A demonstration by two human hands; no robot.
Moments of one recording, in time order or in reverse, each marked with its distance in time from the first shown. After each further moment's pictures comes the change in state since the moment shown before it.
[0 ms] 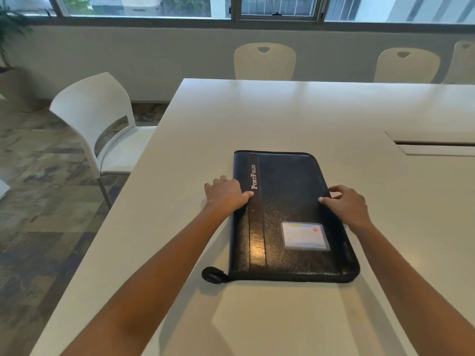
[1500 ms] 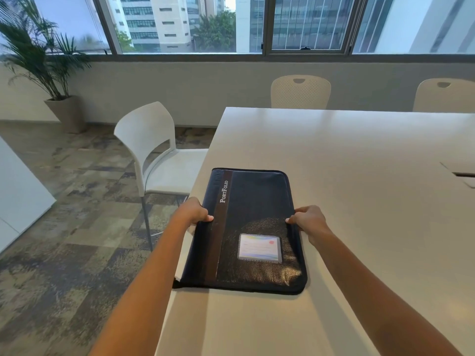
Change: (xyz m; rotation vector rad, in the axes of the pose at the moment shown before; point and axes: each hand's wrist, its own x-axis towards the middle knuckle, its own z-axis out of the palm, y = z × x) left_hand 0.003 -0.232 -0.036 -0.559 -0.208 -0.340; right_hand -0.040 -0.186 0.138 0.430 -0.212 0.209
